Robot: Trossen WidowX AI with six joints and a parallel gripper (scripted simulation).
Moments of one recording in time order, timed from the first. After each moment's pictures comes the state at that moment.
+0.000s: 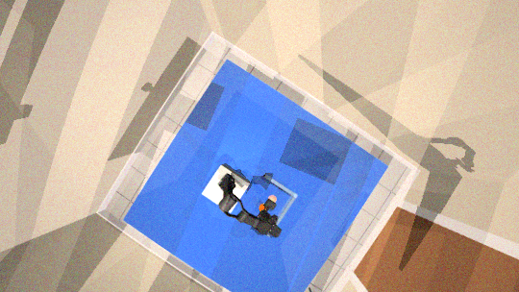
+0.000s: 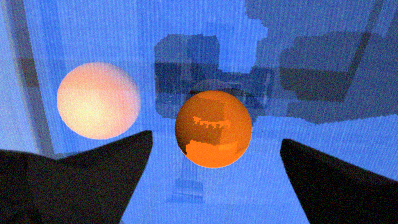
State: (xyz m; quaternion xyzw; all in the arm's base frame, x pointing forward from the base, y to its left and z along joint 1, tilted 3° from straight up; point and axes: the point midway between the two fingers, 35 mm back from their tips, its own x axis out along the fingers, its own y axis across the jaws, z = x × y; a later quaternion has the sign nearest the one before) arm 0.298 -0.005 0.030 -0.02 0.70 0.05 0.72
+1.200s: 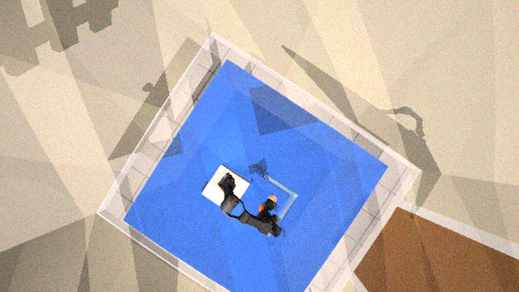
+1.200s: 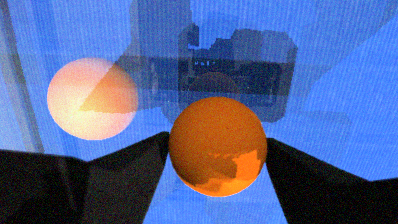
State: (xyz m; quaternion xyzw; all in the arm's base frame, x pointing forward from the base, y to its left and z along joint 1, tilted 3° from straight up) arm 0.297 -0.004 0.023 -0.02 0.71 0.05 0.70
